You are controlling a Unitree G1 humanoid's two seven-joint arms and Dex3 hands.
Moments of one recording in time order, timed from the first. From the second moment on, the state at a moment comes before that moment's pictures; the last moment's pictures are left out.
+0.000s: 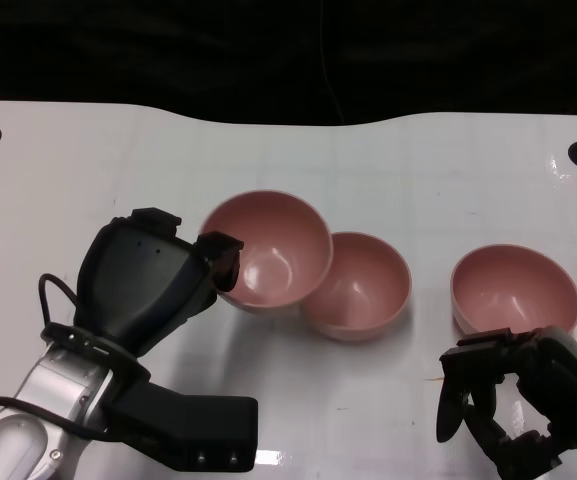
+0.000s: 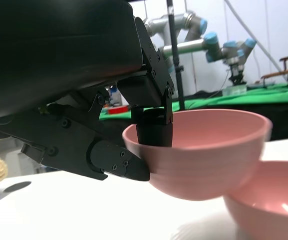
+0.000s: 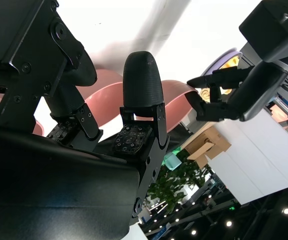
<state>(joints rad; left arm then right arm) -0.27 0.39 -0.40 0.11 1.06 -0.09 0.34 0.02 -0.31 0.12 0.18 -0.32 -0.83 0.08</state>
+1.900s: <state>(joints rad) -0.51 0.19 -0.53 0.46 0.90 -0.15 0.19 0.02 -0.30 0.13 0.19 -0.34 -0.85 0.07</state>
